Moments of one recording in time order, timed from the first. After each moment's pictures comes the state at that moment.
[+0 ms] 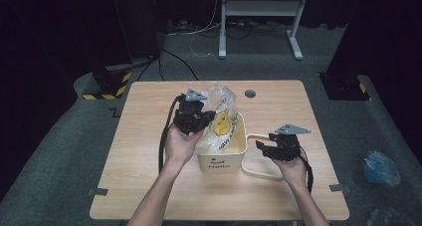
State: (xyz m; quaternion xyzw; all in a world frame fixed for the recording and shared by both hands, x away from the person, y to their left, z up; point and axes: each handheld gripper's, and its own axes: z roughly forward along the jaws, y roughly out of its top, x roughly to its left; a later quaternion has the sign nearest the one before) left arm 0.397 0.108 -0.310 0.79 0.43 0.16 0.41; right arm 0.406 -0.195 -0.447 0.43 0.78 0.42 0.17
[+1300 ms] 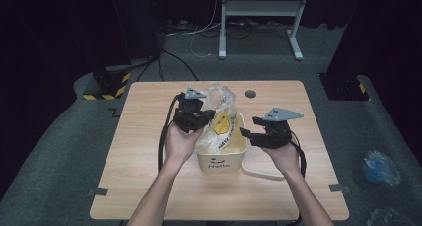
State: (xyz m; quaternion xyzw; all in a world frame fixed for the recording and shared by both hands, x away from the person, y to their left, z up) left arm 0.403 0.109 -0.310 0.79 0.43 0.15 0.42; right arm 0.403 -0.147 -0.371 0.32 0.80 0.47 0.18
